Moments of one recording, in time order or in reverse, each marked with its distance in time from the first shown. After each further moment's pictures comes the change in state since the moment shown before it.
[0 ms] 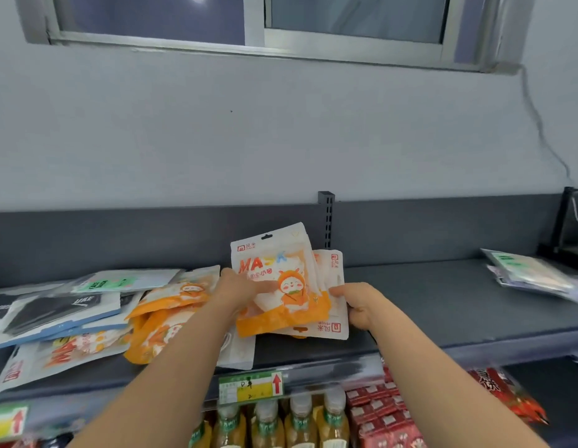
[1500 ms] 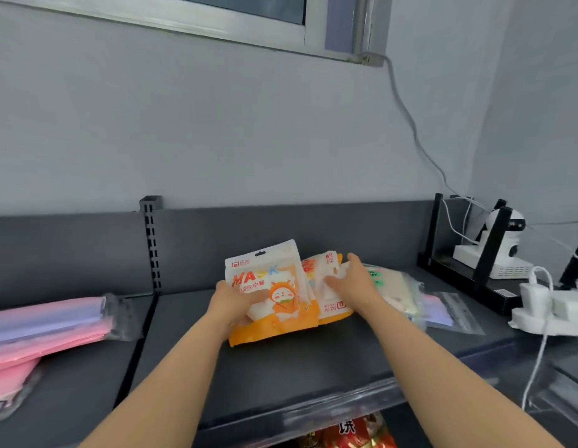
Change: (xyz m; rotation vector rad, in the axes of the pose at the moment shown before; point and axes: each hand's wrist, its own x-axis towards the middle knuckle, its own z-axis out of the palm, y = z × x) left_hand 0.044 0.102 0.367 -0.118 -0.096 0.008; right_hand 0.118 -0.079 -0.354 -0.655 0.362 -0.448
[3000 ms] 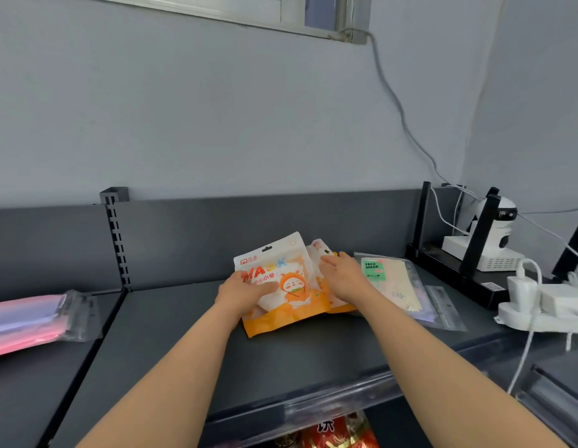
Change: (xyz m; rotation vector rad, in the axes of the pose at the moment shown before) left_hand 0.006 0.014 0.068 0.144 -0.047 0.066; right_hand 0.029 0.030 -0.025 -0.316 -0.158 -0.086
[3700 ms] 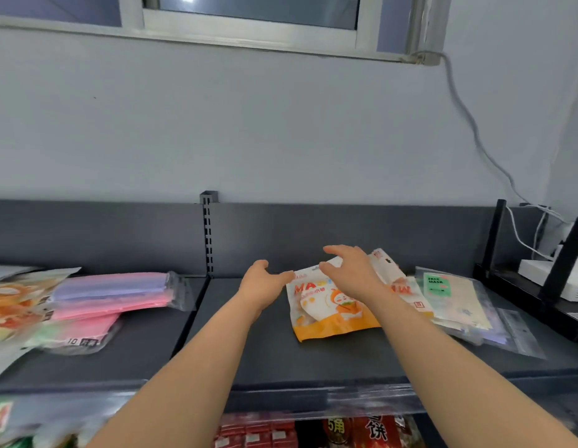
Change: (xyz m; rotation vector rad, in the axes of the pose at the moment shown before) left_hand -0.051 -0.008 -0.075 -0.007 0.147 0.133; right_hand -0.029 -0.085 0.028 0.106 0.048 -0.312
